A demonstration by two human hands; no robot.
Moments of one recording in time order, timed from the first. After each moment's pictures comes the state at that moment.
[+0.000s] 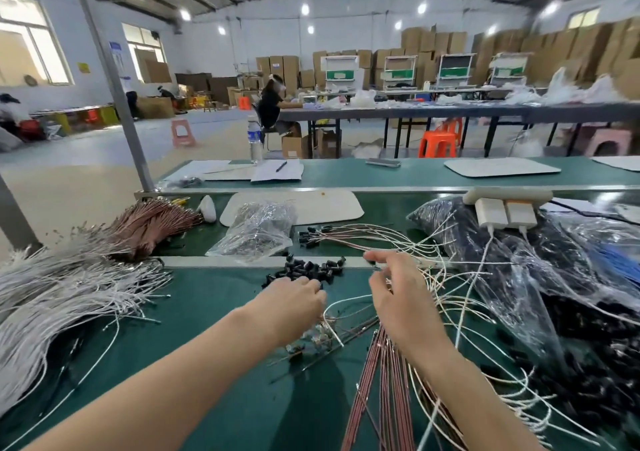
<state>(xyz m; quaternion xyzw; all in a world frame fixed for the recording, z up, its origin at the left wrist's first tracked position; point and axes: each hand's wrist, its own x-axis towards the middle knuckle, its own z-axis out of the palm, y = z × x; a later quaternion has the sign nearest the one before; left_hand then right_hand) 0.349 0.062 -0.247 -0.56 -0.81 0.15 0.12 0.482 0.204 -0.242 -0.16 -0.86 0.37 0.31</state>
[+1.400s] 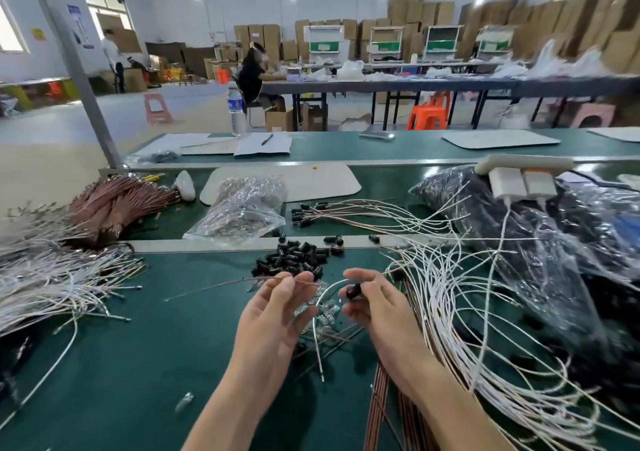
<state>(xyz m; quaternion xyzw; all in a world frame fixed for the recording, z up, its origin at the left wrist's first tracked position) 0.365 0.049 -0.308 -0.05 -0.43 -0.87 -0.22 0.440 0.191 -0.317 -0.17 -0.59 0.75 0.22</state>
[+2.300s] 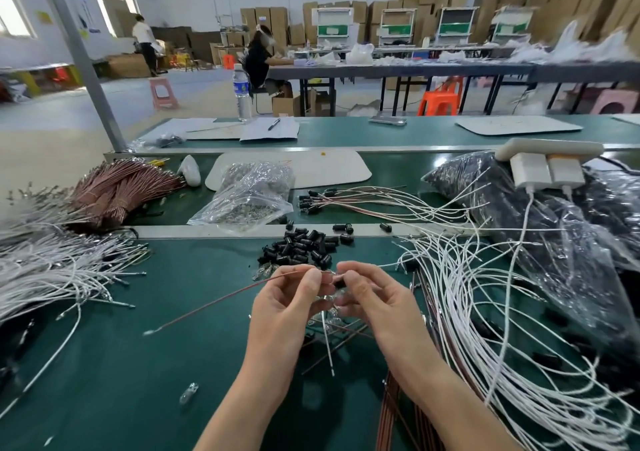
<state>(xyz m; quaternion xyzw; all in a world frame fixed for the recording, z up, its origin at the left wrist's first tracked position) 0.372 0.053 -0.313 -0.14 -0.53 -0.82 -0.14 0.442 0.173 -0.312 -0.12 -0.61 0.75 0.22</state>
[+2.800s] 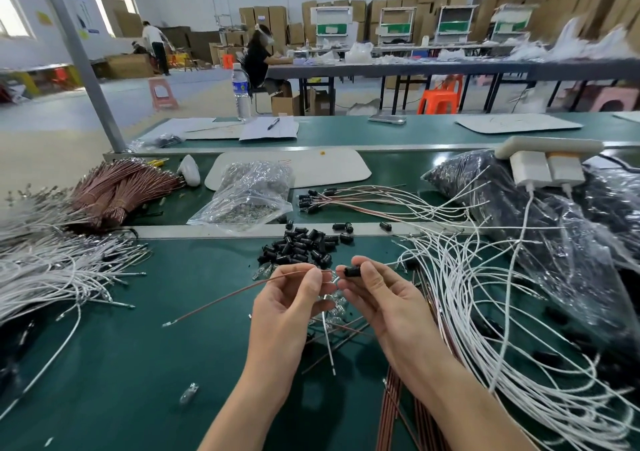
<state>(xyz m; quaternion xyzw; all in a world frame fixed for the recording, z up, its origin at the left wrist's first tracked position) 0.373 0.051 -0.316 -0.17 -0.55 -0.81 -0.12 0.437 0.177 -0.313 -0.13 -0.42 0.87 0.22</state>
